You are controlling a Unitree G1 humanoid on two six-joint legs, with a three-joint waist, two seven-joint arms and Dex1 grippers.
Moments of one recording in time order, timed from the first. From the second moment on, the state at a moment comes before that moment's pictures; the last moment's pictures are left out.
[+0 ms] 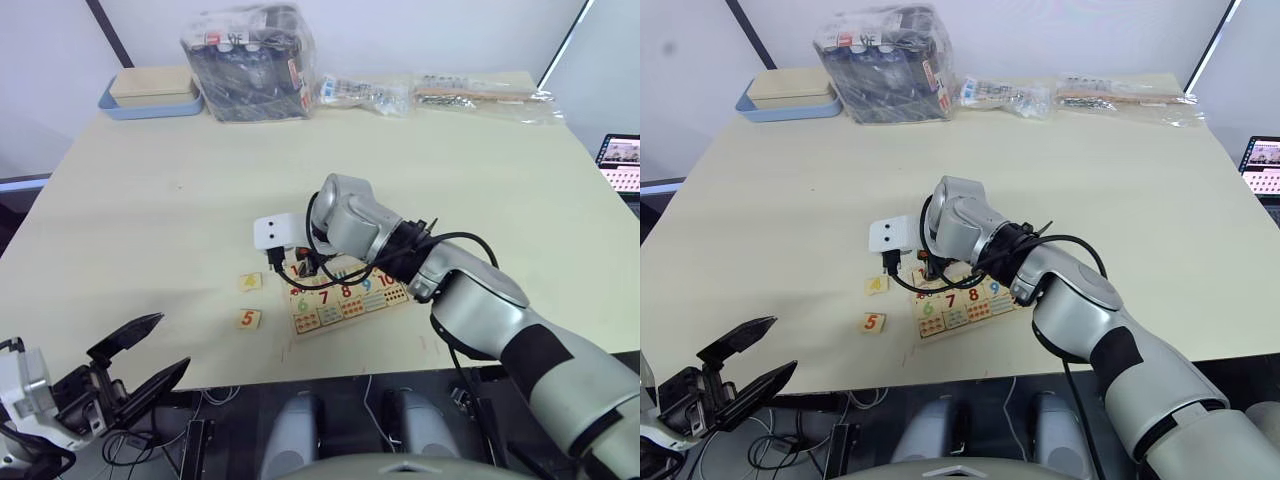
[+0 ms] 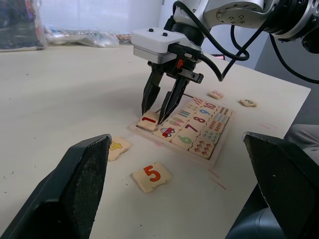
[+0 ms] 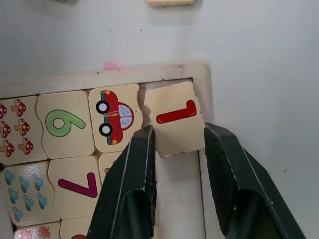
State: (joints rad) left arm 0.58 0.55 0.67 -0.23 -0.85 0.04 -1.35; right arm -1.31 0.05 0.82 0.68 -0.26 0.70 1.24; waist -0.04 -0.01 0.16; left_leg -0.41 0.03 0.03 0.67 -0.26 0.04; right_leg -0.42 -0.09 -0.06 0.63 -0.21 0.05
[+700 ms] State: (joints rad) left arm 0.58 0.52 0.67 -0.23 -0.83 0.03 -1.35; right arm -1.31 0.06 0.81 0.69 -0.28 0.69 1.26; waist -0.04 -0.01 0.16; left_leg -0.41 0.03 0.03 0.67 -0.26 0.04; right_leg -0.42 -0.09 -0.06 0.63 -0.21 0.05
